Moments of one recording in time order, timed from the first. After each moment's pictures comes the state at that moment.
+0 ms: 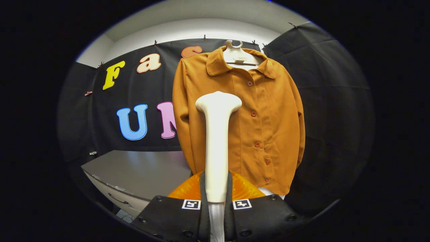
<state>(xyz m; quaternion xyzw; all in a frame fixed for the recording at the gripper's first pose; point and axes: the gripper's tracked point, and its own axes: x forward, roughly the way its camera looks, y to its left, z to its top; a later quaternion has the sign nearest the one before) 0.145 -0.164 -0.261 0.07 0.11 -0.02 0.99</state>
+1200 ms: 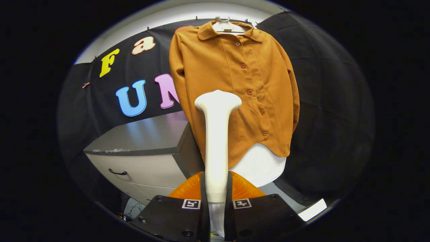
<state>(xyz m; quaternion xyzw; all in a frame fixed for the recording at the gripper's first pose) 0.060 -0.157 -0.333 0.09 0.21 -0.02 0.97</state>
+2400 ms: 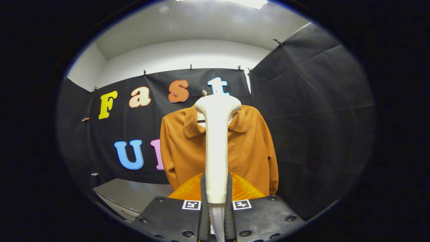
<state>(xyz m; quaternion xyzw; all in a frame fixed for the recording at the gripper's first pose) 0.113 -0.270 -0.085 0.08 -0.01 -0.06 0.99</state>
